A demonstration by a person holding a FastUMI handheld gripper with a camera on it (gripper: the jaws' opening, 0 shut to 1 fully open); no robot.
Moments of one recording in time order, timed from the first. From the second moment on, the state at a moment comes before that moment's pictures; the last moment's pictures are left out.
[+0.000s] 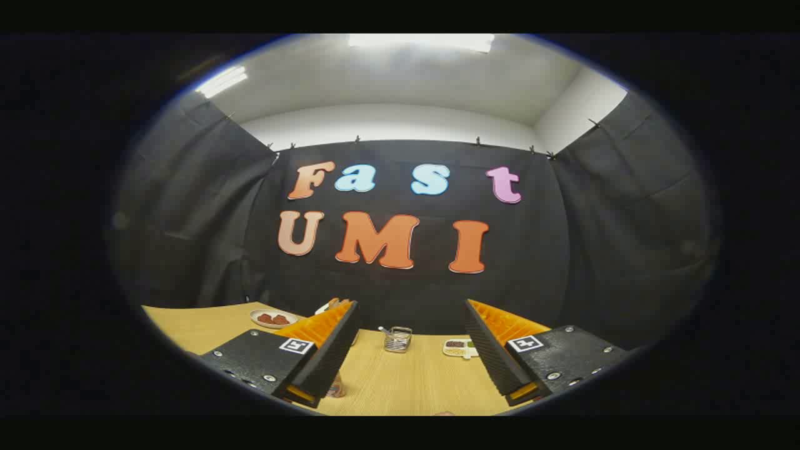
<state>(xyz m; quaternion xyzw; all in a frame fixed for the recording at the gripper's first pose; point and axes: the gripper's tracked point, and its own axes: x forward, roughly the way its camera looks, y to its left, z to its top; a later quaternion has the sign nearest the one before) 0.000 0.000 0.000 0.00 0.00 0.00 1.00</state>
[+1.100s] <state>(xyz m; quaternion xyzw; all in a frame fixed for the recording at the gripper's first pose) 0.001 0.036 0.010 0.02 0.00 0.03 1.00</state>
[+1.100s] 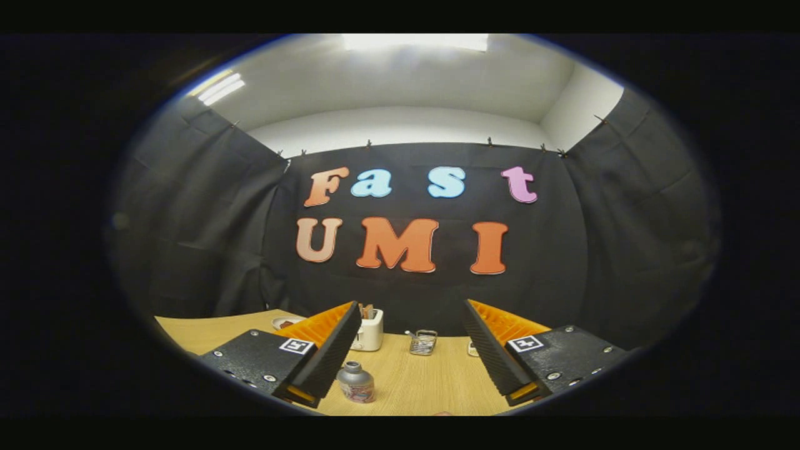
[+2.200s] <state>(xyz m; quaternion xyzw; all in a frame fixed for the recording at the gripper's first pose) 0.004 0.118 -0.172 0.07 0.11 0.12 0.98</state>
